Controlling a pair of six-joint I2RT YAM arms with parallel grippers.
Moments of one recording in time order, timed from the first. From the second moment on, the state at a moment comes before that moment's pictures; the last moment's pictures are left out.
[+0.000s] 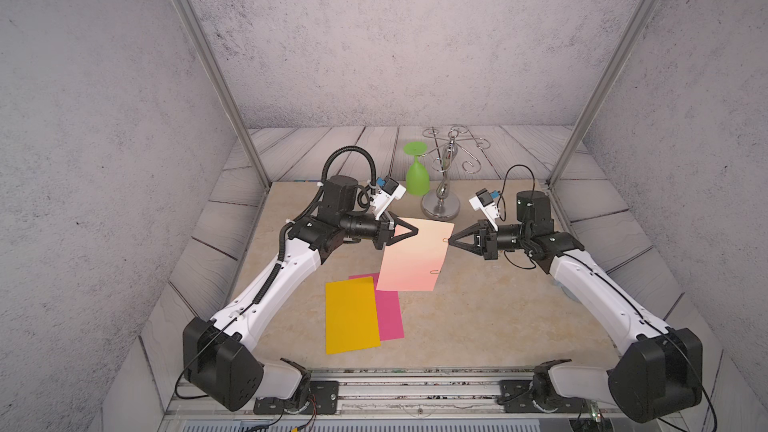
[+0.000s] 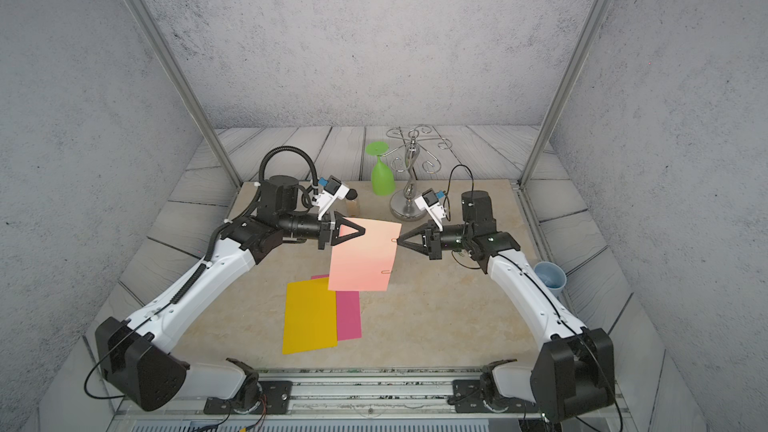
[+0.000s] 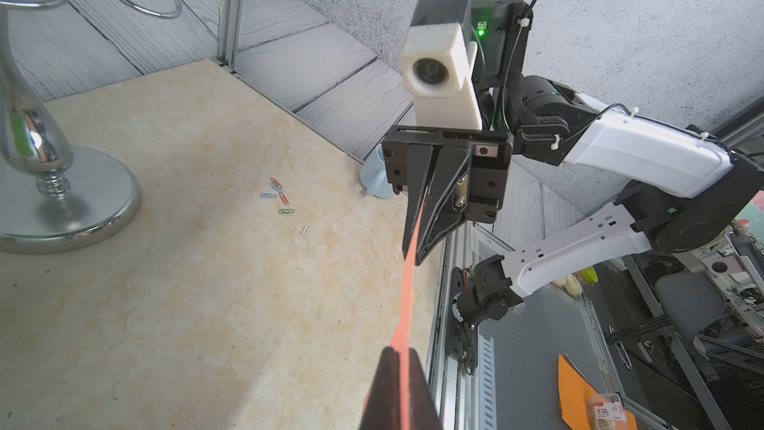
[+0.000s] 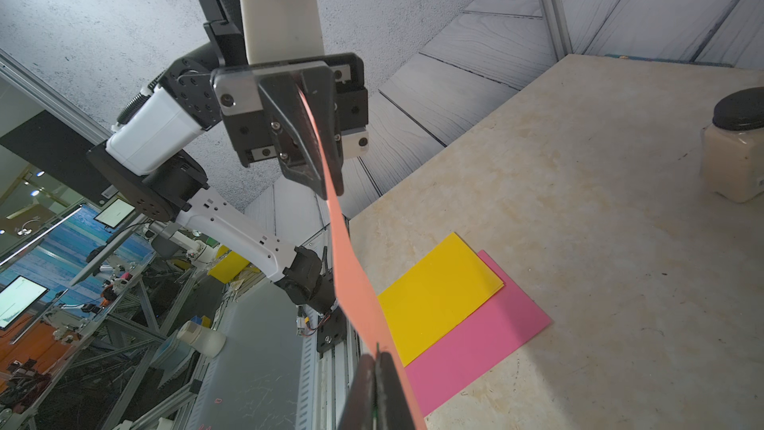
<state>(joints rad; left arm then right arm) -0.48 1.38 1.30 -0.40 0.96 -0.12 0.25 1.29 1.06 -0.32 -1.26 0.07</state>
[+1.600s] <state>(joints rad) -0.46 1.36 1.30 -0.45 0.94 -0.09 0.23 1.30 1.06 -0.37 -1.19 0.04</state>
